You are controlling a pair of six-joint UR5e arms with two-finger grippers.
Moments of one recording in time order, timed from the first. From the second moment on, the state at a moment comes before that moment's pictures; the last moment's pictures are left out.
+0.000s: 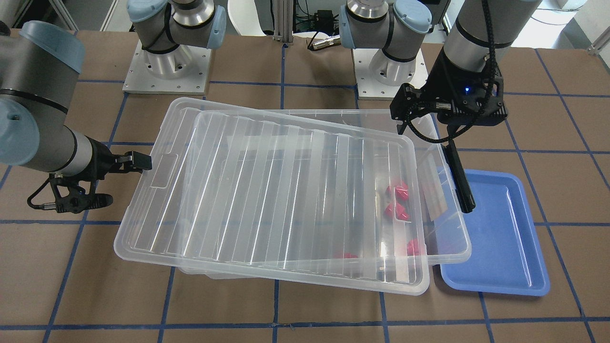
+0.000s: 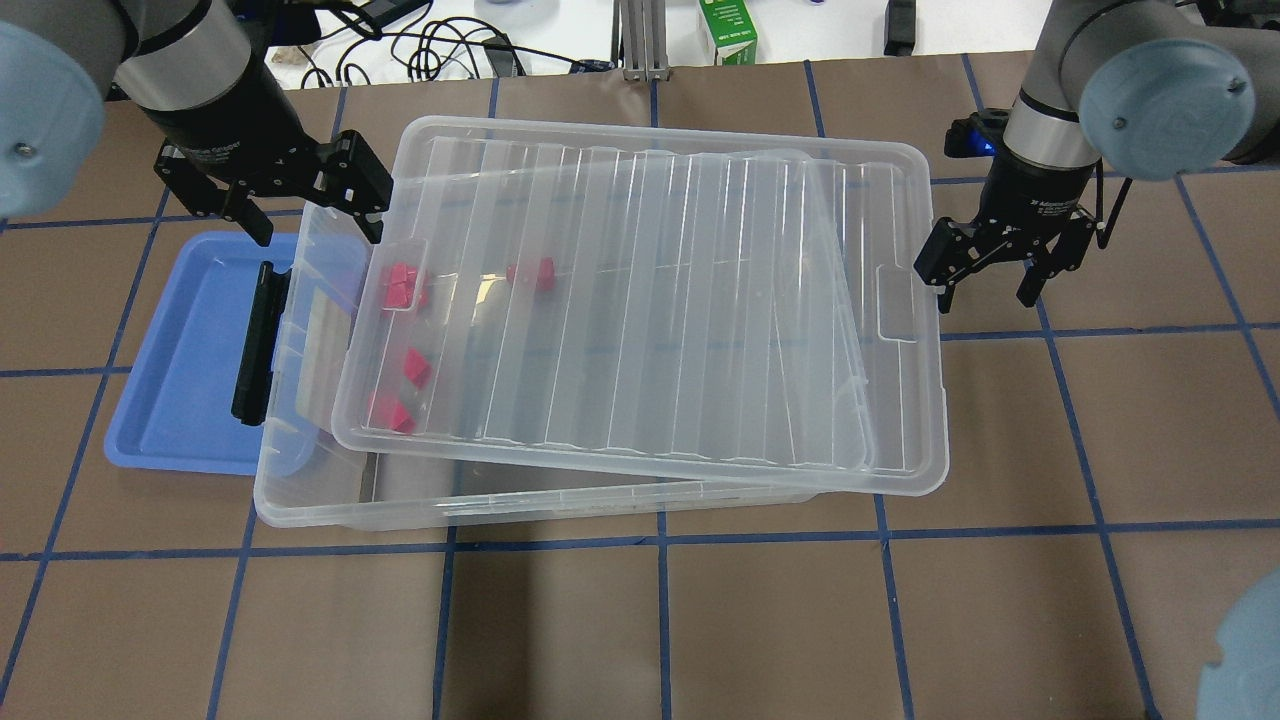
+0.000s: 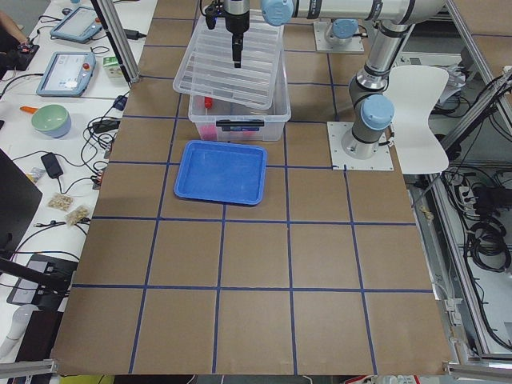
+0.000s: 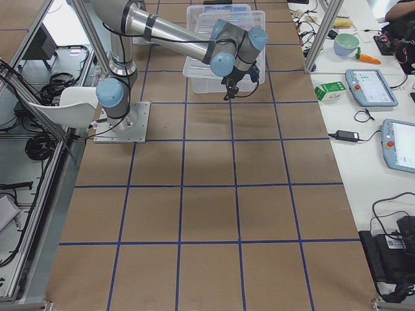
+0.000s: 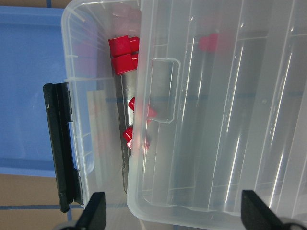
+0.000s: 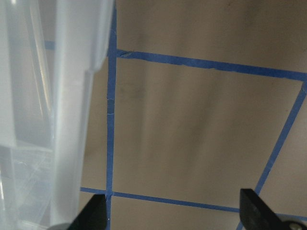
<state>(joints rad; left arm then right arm) -1.54 -1.60 -1.54 -1.58 1.58 0.05 1.40 -1.30 1.62 -1.55 -1.59 -0.30</state>
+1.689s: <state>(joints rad) -1.54 -1.59 -1.54 -1.58 1.58 0.05 1.43 -1.55 1.60 -1.50 -1.60 -0.18</state>
